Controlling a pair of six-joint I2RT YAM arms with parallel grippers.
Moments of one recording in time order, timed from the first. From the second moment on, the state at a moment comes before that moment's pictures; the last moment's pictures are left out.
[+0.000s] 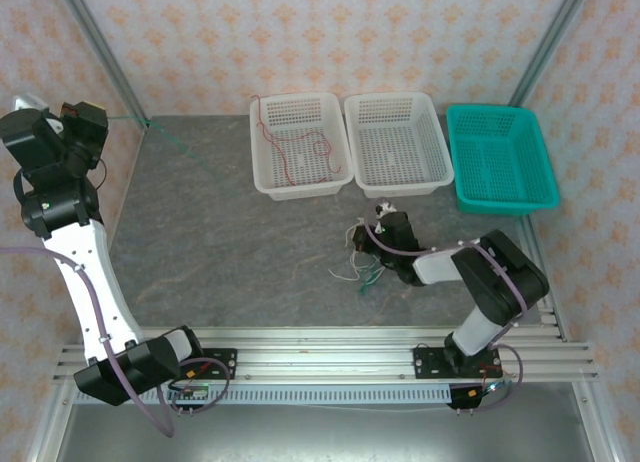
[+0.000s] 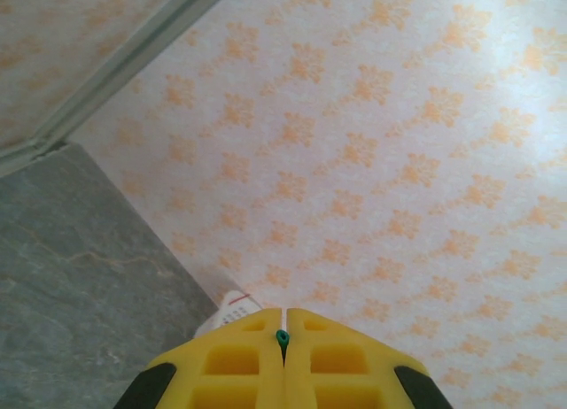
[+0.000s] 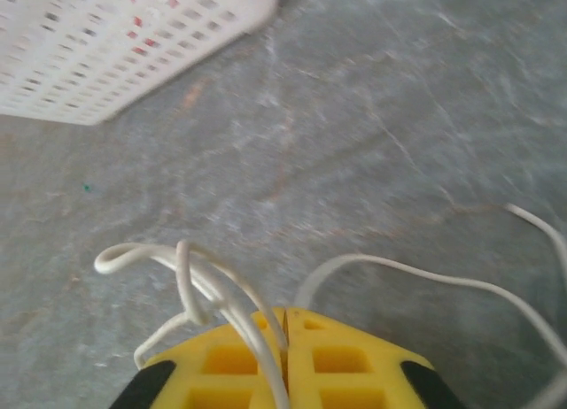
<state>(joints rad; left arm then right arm) 0.54 1.16 1.52 -0.52 0.37 -0.91 0.53 1.61 0.50 0.54 -0.14 0.69</state>
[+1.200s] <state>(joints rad) -0.36 2.07 2.39 -0.17 0.29 -1.02 0.52 0.73 0.56 0.06 0.41 0.53</state>
